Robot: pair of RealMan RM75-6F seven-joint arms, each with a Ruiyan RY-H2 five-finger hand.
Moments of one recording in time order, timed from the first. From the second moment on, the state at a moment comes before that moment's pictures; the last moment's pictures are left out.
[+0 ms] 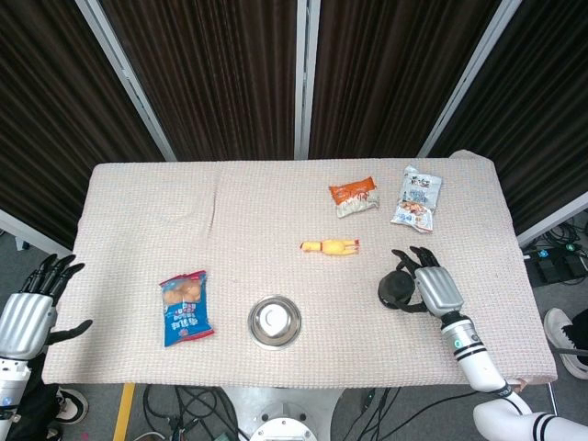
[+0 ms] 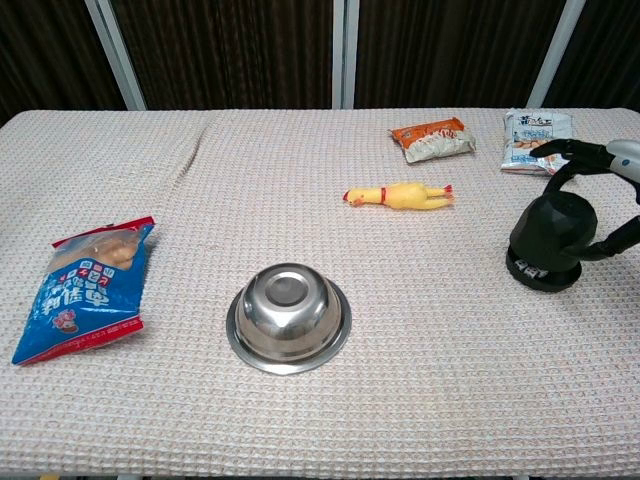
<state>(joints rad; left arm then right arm) -0.12 -1.15 -0.02 -1.51 1.59 1.53 -0.13 0.44 -1.44 0.09 -1.38 -1.38 1.09 0.11</state>
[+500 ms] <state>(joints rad) -0.12 -1.15 -0.02 -1.52 1.59 1.52 -0.12 0.38 -1.38 0.11 -1.31 -1.32 1.10 0.16</state>
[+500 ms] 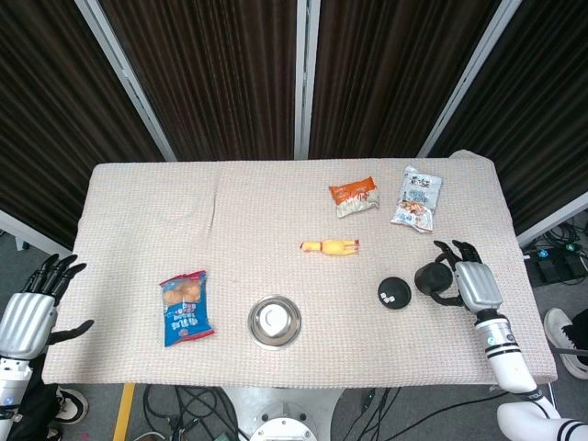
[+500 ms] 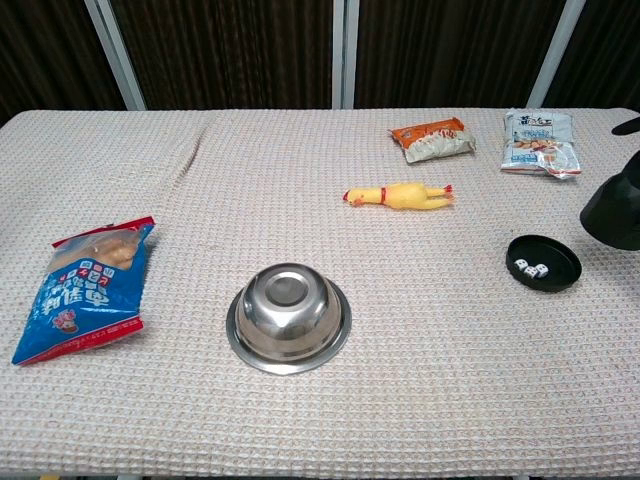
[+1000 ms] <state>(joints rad) -0.12 -1.15 -0.02 -1.52 1.59 1.53 -0.12 0.38 -1.30 0.09 -1.36 -1.28 1.02 0.12</state>
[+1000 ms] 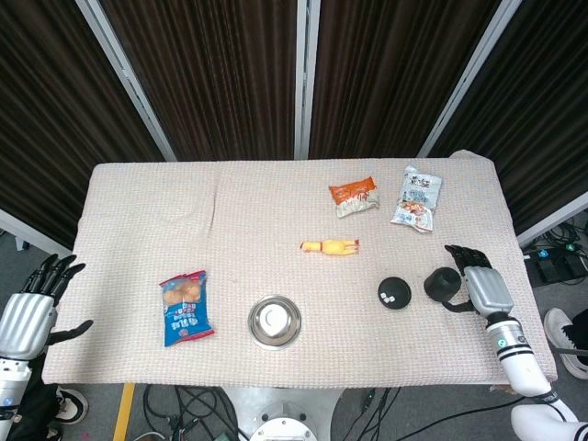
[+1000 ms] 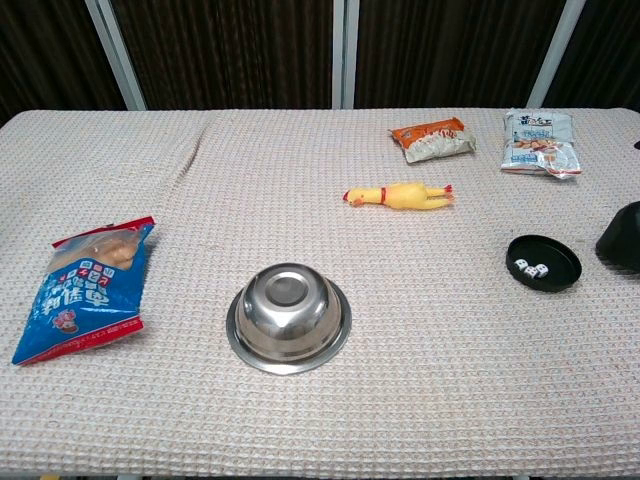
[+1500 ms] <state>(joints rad) -0.12 -1.14 -0.03 -1.53 1.59 1.54 -0.11 0.29 -1.21 0.09 -1.45 -1.45 1.31 0.02</state>
